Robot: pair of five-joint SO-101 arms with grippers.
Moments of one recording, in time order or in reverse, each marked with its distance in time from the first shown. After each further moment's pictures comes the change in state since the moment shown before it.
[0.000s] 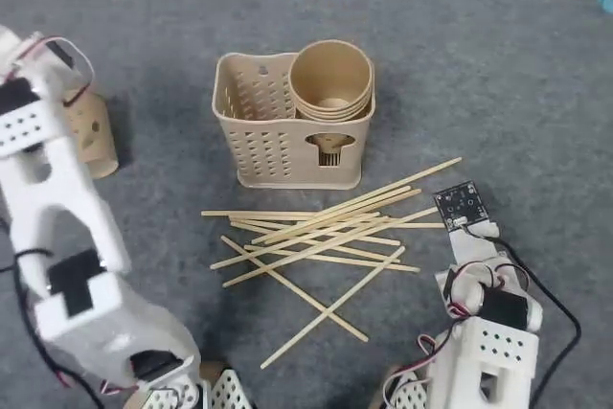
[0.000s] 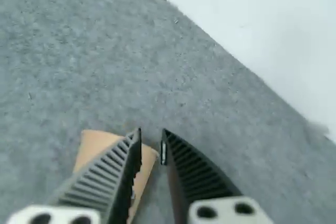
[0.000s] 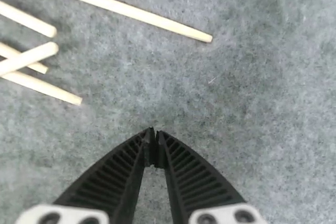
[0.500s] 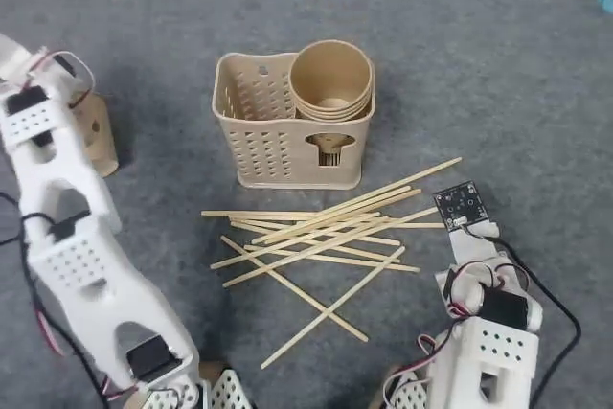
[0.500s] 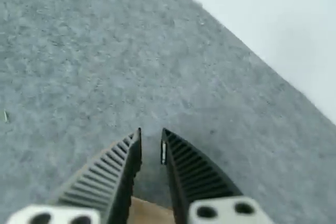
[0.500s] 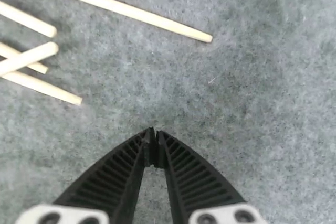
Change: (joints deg) left arm -2.3 29.5 -19.3 -10.1 0.0; right arm 0.0 0.0 0.0 0.0 0.0
